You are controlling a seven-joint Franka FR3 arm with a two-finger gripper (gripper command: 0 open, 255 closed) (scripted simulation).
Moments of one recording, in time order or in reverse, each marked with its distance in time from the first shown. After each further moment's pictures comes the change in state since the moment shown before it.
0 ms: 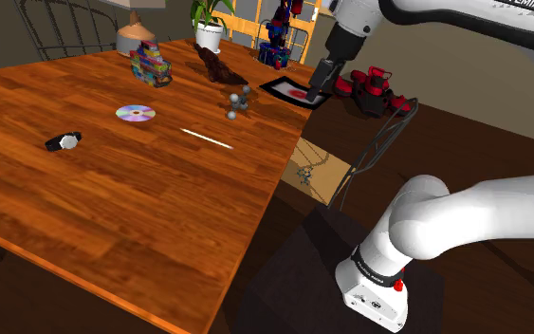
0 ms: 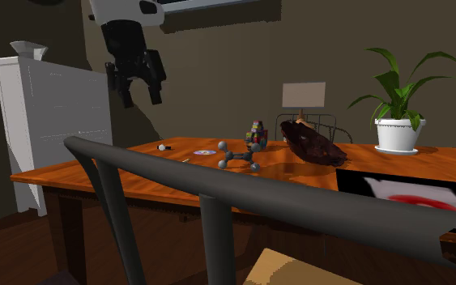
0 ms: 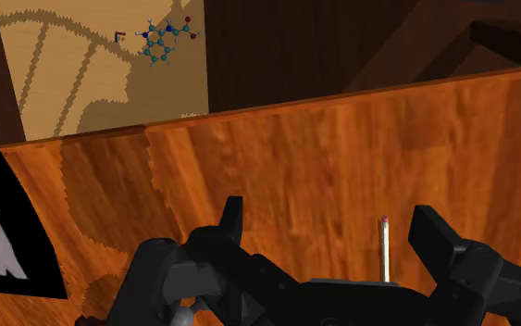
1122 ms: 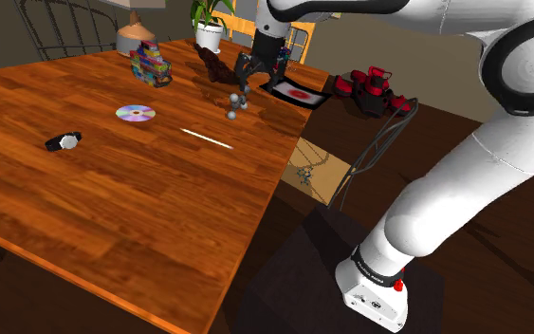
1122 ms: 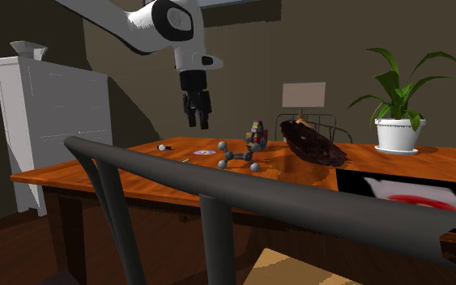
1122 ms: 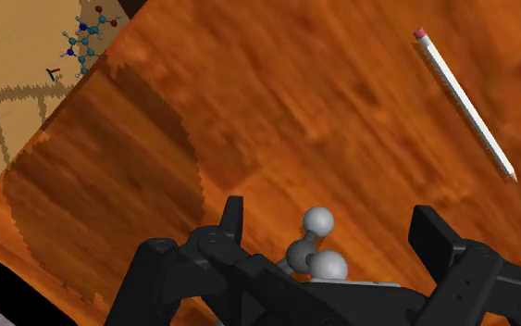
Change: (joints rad) arm -0.107 0.635 0.101 0.396 0.056 0.140 0.533
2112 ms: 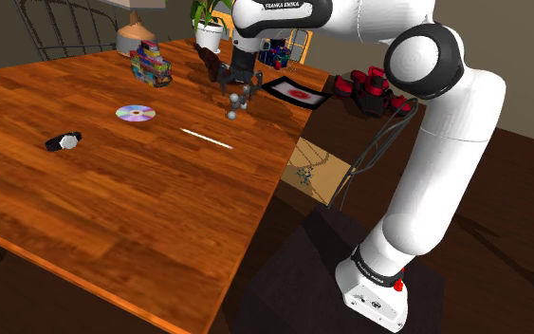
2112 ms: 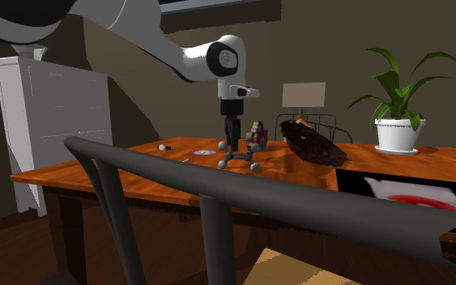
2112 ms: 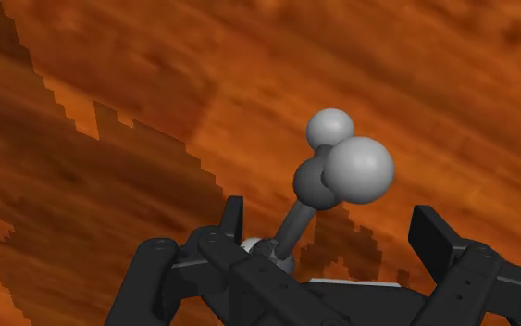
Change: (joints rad) arm -0.039 0.417 -0.039 0.346 0.027 0.013 0.287
